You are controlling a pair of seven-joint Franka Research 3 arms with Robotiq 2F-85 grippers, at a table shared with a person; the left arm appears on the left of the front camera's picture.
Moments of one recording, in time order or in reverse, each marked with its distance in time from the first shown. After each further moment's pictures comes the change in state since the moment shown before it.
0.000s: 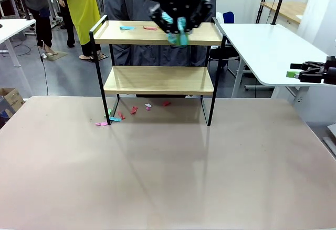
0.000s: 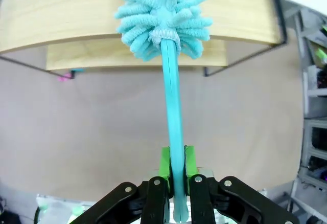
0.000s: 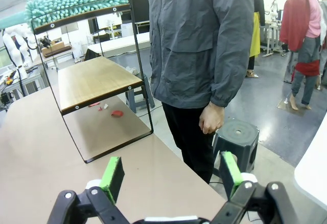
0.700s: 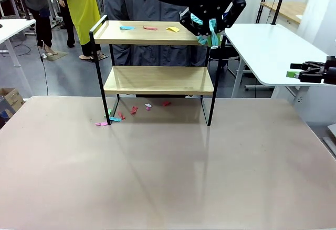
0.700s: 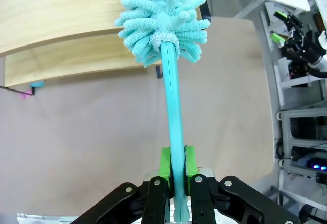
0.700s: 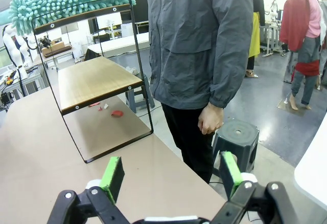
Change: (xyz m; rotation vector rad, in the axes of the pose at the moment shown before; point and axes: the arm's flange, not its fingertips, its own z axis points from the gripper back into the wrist) left arm -0.031 -0.059 0.000 -0.164 -0.047 -0.073; right arm 0.000 0.000 0.000 0.000 0.000 0.000
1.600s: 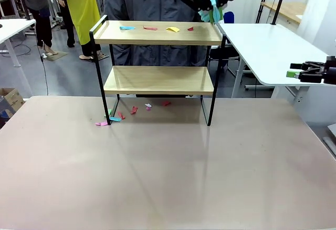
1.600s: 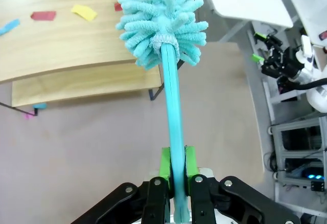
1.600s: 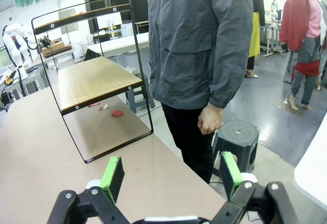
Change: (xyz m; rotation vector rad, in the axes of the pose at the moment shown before) left arm 0.007 -0.002 0.040 -0.051 -0.109 -0.019; right arm 0.000 0.000 0.000 0.000 0.000 0.000
